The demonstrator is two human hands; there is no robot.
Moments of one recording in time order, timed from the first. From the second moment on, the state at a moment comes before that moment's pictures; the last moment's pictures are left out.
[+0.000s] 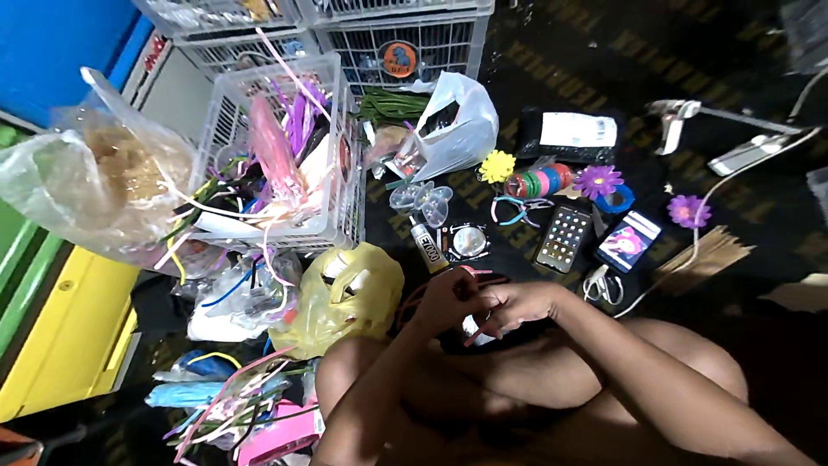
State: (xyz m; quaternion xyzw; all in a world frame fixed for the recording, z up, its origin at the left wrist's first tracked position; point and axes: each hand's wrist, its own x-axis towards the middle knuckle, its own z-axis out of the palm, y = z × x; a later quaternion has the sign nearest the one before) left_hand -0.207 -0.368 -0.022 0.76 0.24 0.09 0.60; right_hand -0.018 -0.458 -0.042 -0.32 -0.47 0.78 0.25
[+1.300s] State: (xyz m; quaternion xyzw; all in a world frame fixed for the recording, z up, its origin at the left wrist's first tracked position) left_hand -0.208 -0.369 -0.025 0.76 0.26 0.13 0.59; right_hand -0.023 -0.461 -0.031 -0.38 -0.46 0.76 0.25
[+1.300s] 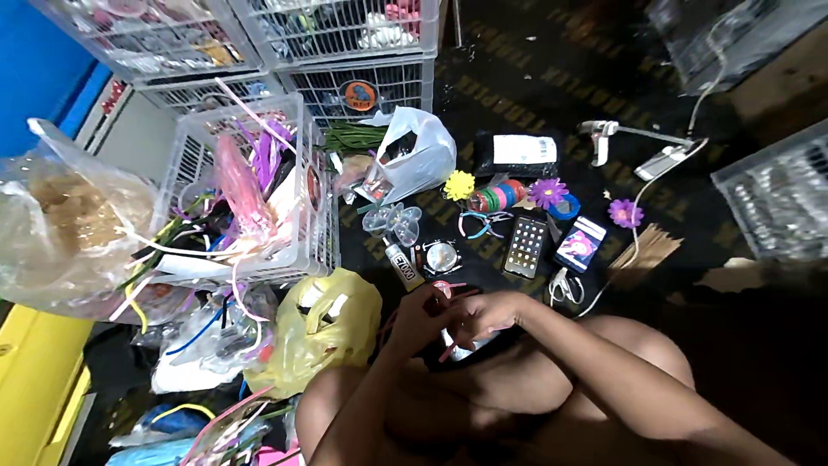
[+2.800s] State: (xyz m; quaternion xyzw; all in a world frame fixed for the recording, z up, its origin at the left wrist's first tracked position) left_hand -0.211 -0.365 -0.019 0.80 0.24 0.10 0.55; right_hand -0.025 -0.457 -0.037 -0.39 -0.46 0.76 0.24
